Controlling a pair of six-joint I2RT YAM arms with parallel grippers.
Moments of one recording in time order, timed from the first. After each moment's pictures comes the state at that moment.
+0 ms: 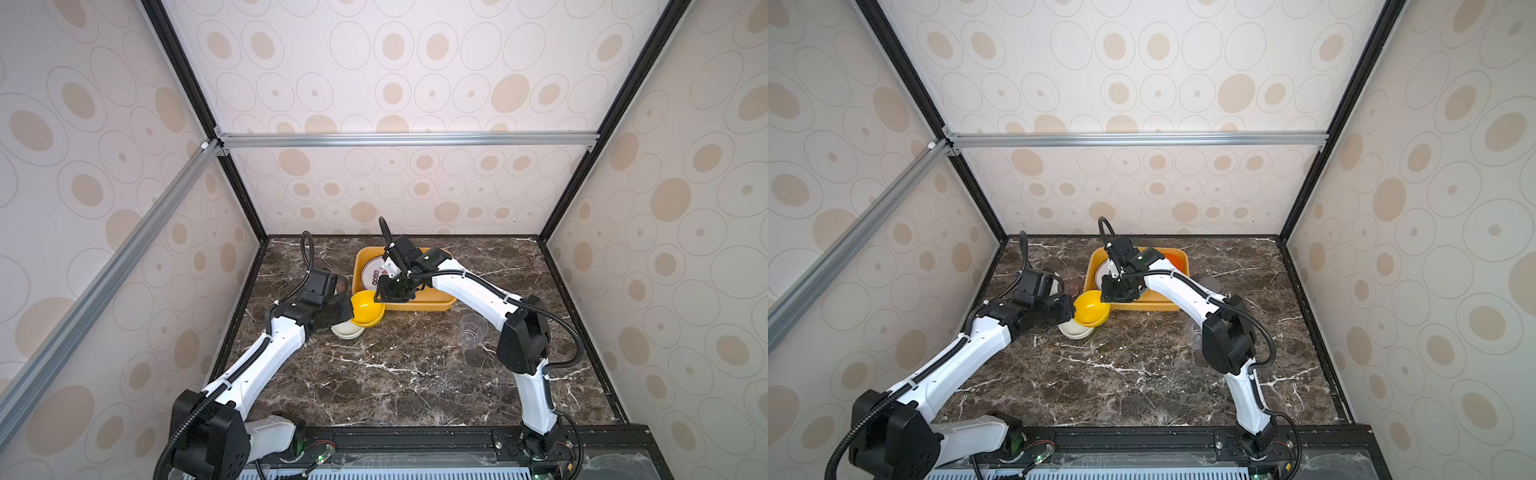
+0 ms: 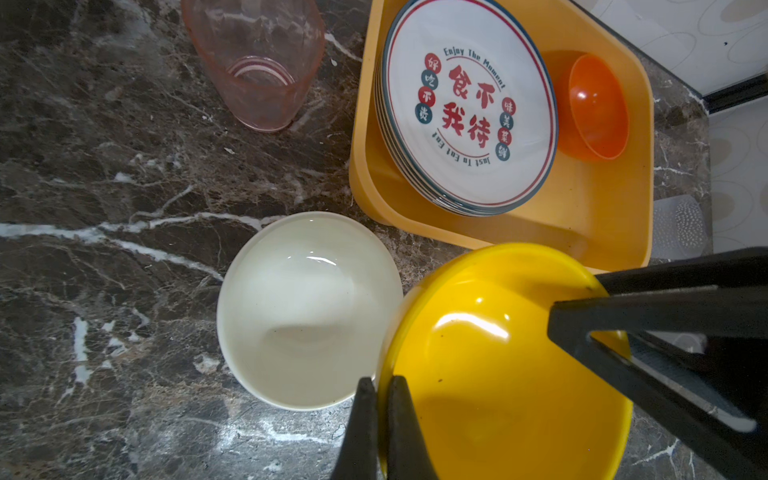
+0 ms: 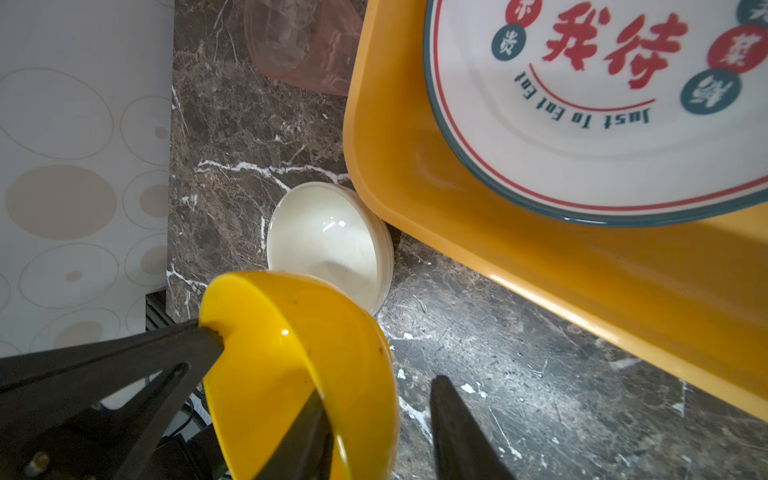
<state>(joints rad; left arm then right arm) -0.35 1.24 0.95 -0.62 0.07 -0.60 0.75 2.10 1.97 -0.93 -0.32 0.58</state>
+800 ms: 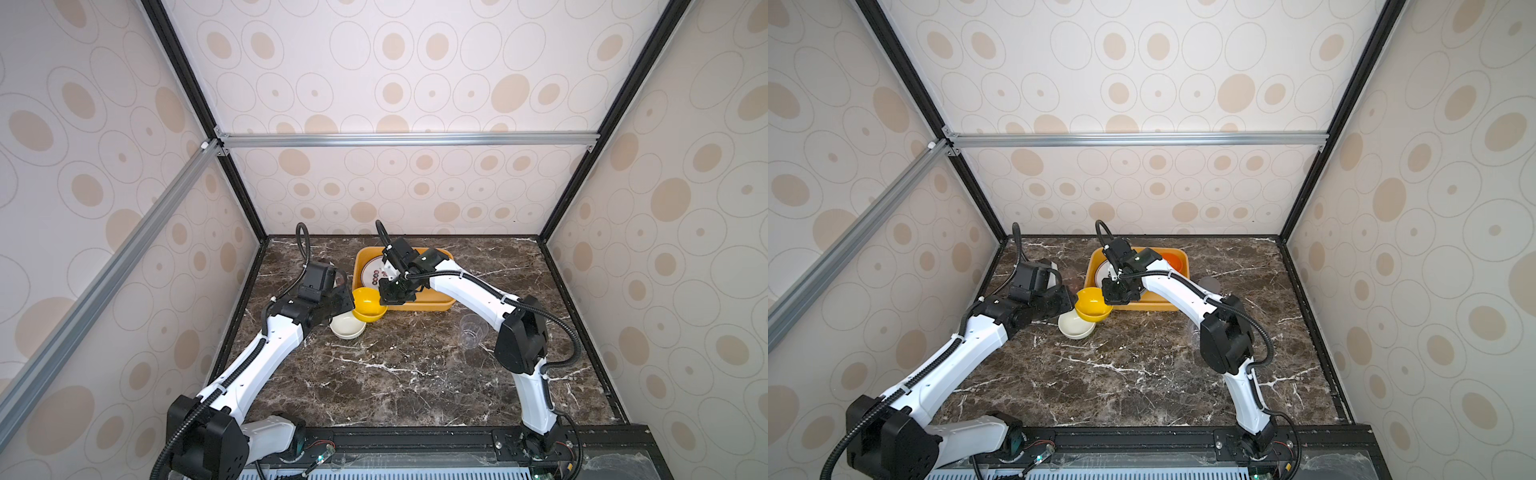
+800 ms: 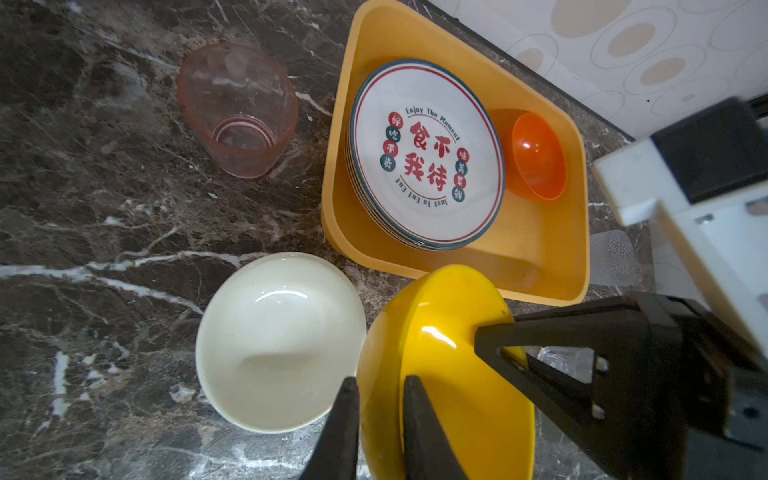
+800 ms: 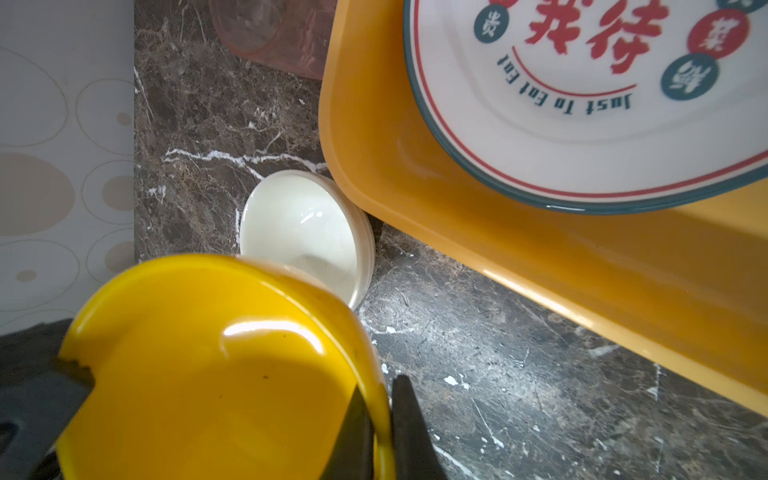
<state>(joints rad) -0.35 1.22 1.01 -0.59 0.06 -0.63 0.75 2.11 1.99 -0.97 -0.26 0.55</state>
